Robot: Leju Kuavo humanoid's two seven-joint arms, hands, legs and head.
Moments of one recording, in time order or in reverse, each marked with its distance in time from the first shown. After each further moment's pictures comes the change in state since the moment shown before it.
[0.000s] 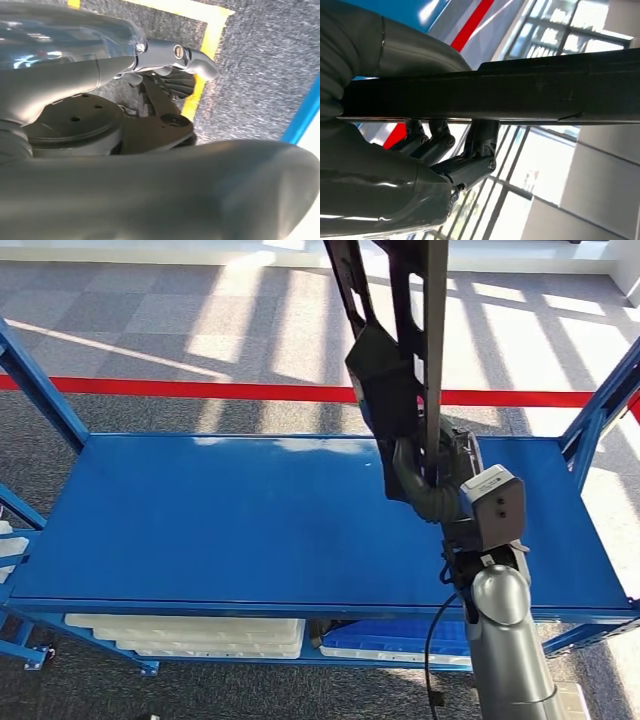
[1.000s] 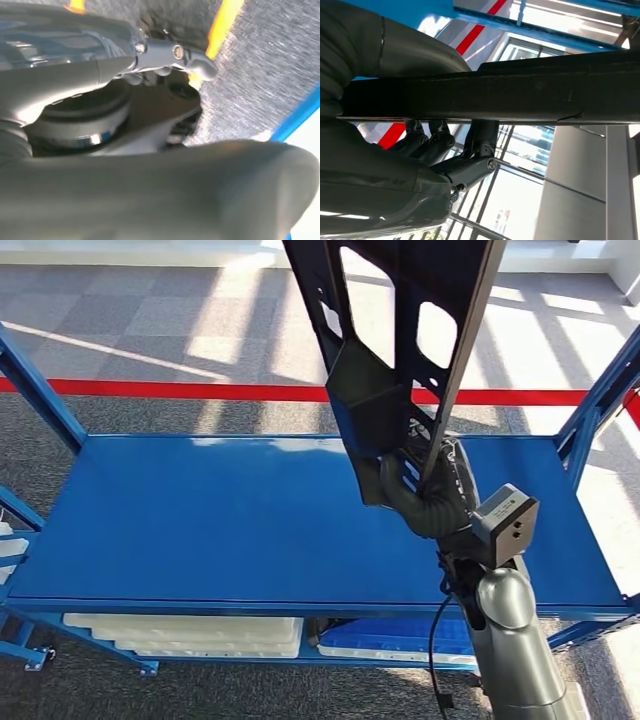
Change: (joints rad) left arm 0.013 0.009 0.091 0.000 0.115 -0.167 0.095; right arm -0.010 -0.078 0.090 -0.029 -0.151 0.066 -0.059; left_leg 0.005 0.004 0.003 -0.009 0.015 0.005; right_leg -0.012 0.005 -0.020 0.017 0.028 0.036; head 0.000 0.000
